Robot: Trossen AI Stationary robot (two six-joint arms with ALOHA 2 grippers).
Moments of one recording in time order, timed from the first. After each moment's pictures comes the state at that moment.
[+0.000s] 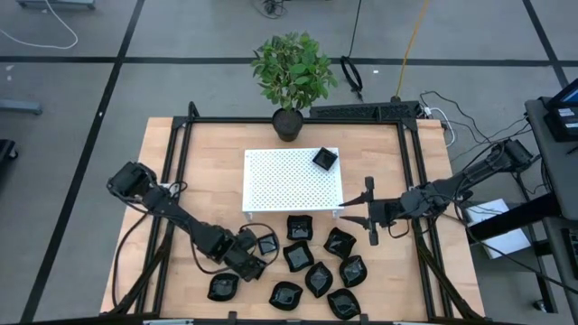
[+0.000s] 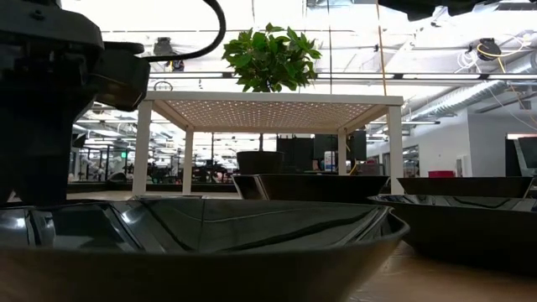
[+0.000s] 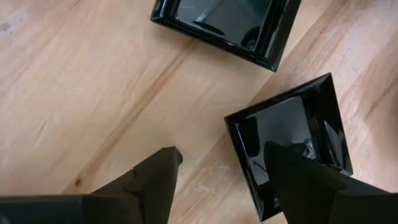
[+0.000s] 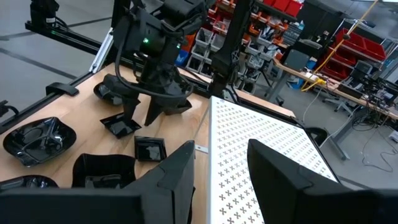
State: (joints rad) left arm -0.57 1.76 0.98 -0.47 -0.09 -1.29; right arm 0.45 0.89 0.53 0.19 0.41 -0.26
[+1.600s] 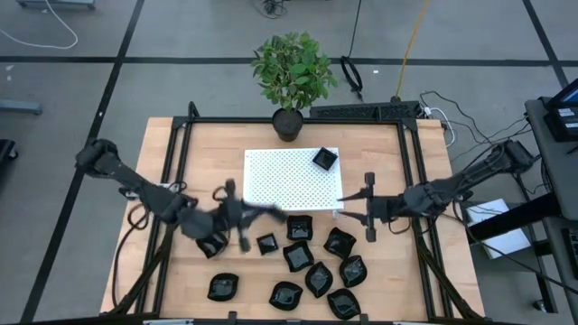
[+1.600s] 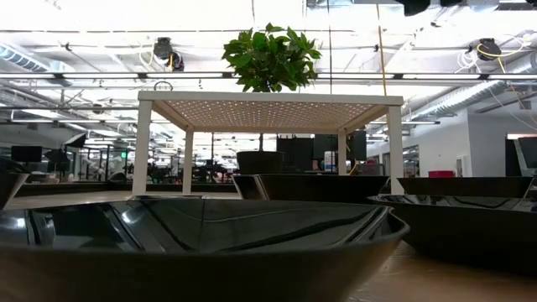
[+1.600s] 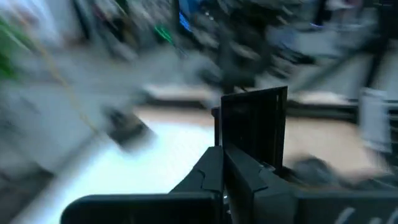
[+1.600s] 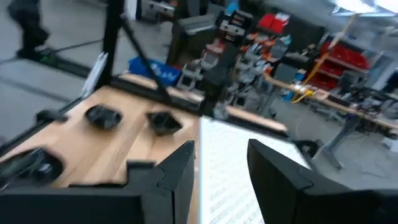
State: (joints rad) left arm -0.53 1.29 0.97 0.09 -0.82 -0.08; right arm 0.42 0.90 0.53 0.31 0.42 -0.27
